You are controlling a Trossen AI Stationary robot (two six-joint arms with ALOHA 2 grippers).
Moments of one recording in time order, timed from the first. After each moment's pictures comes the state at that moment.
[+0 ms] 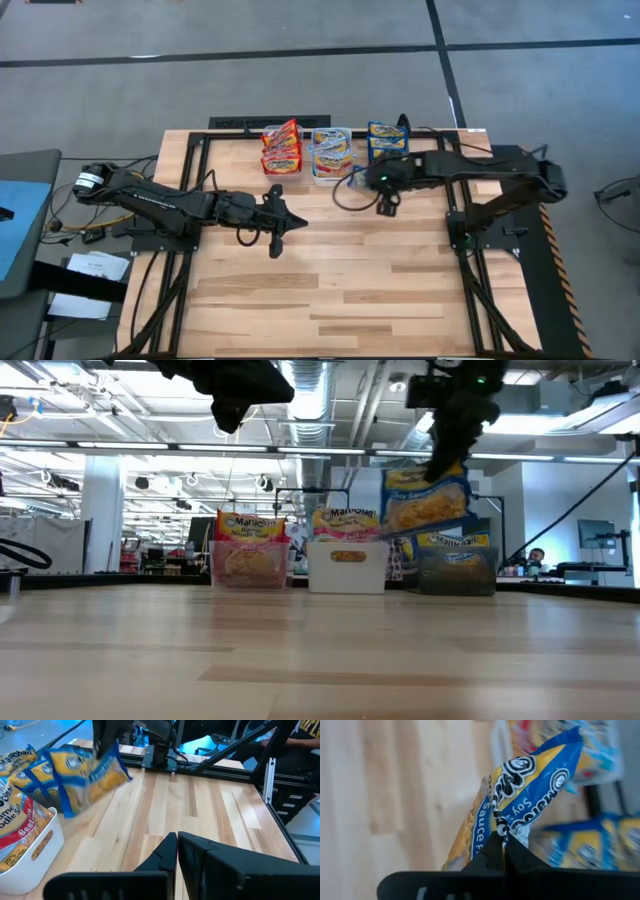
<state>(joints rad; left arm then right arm) -0.16 1.22 0.76 0.19 -0.22 -0.18 -0.14 1.36 1.16 -0.85 0.24 -0.09</state>
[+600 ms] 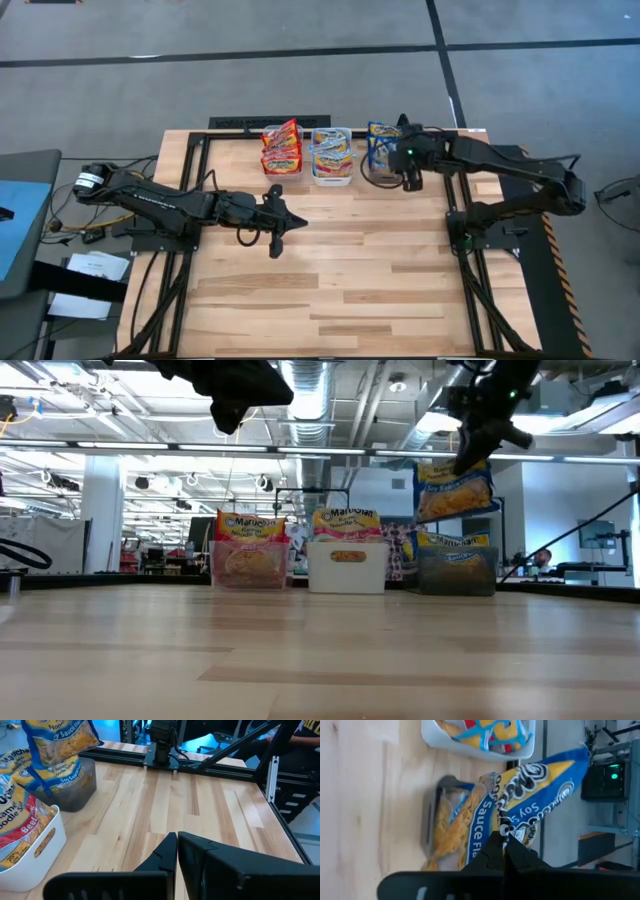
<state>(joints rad) -0.16 1.22 0.76 0.18 -0.23 -0.18 -0.36 1.14 1.06 -0.85 0.40 -0.62</state>
